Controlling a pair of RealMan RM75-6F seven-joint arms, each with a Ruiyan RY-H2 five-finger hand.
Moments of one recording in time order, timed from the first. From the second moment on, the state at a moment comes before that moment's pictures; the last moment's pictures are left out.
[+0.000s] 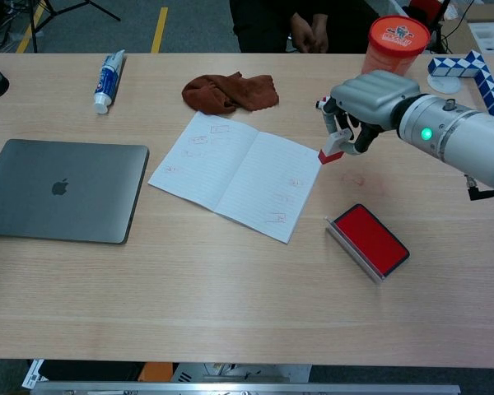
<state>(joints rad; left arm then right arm) -0.06 -1.11 0.02 -1.61 1.61 1.53 0.05 0.89 -1.39 0.12 -1.72 -0.66 0.90 -0.83</state>
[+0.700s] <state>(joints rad) -0.05 -1.10 0.03 -1.60 1.60 1.54 0.03 1.12 -1.68 0.12 -1.43 -0.40 0.89 -0.96</state>
